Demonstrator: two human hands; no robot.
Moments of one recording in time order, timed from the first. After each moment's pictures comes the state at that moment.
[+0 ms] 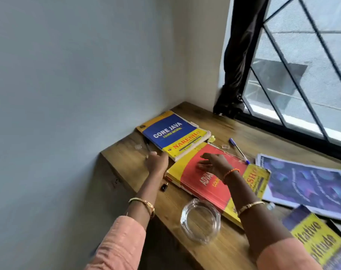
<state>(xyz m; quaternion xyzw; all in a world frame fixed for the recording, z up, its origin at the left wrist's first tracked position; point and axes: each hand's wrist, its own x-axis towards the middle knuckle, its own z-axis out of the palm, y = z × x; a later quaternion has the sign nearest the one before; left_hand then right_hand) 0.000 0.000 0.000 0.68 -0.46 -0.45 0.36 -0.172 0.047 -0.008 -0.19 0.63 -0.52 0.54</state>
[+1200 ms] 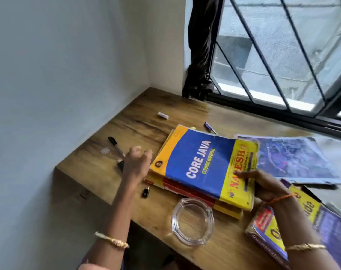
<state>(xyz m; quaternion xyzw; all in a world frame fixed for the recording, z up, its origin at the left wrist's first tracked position) 0.011 -0.010 0.010 0.59 -0.65 -0.44 0.19 -0.244 0.182 -0.022 -0.07 0.61 -0.57 0.55</state>
